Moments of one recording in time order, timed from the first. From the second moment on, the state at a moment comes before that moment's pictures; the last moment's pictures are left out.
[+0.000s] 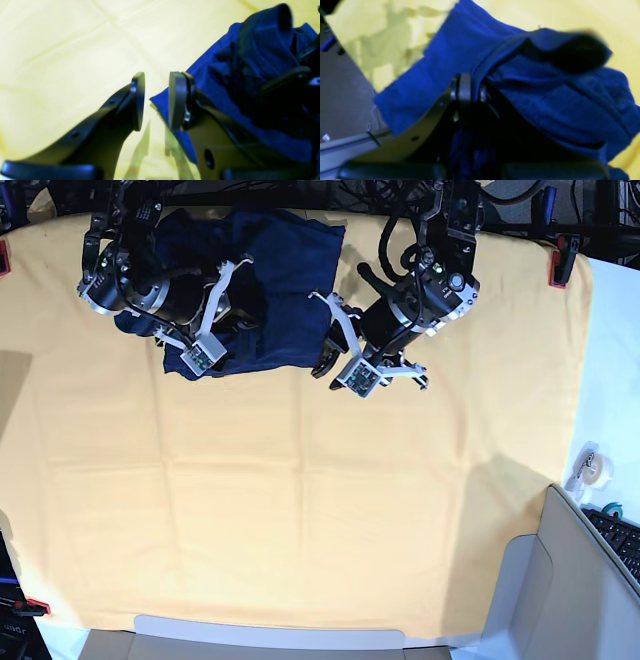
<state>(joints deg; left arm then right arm) 12.0 -0.6 9.3 113.3 -6.0 -25.6 41.8 -14.5 7.3 7.8 116.7 42.2 37.1 -76.7</state>
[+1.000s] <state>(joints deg) 12.1 -0.2 1.1 114.9 -6.0 -25.5 41.3 -9.8 2.8 -12.1 110.1 19.8 37.1 -73.6</state>
